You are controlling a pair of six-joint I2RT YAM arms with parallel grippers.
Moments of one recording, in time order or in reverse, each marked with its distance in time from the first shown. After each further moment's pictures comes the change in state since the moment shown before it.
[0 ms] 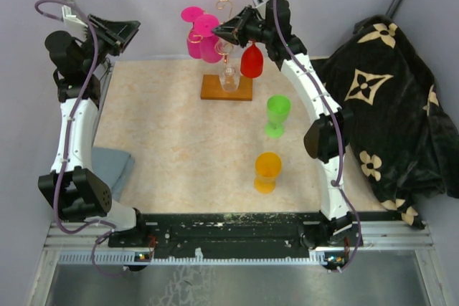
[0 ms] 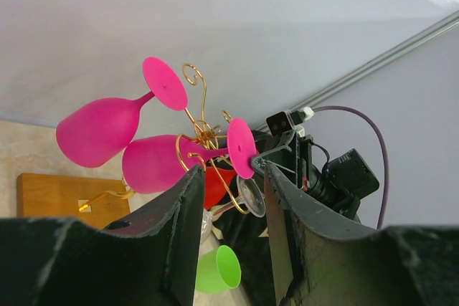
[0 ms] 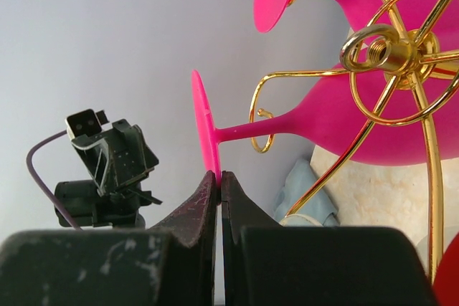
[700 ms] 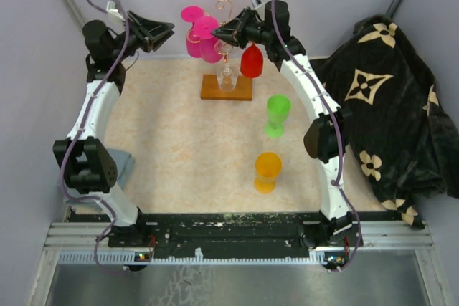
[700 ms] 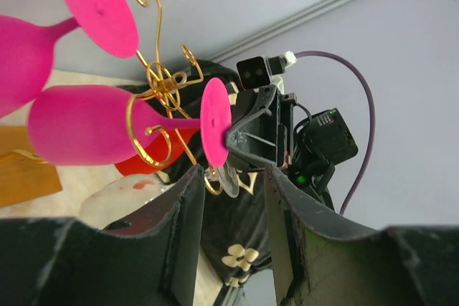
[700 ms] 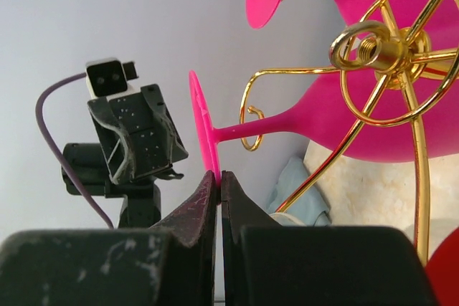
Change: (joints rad) left arm -0.132 0.207 0.091 0.075 0.143 -0.139; right arm 0.003 0.000 -0.018 0.013 -0.002 -0.027
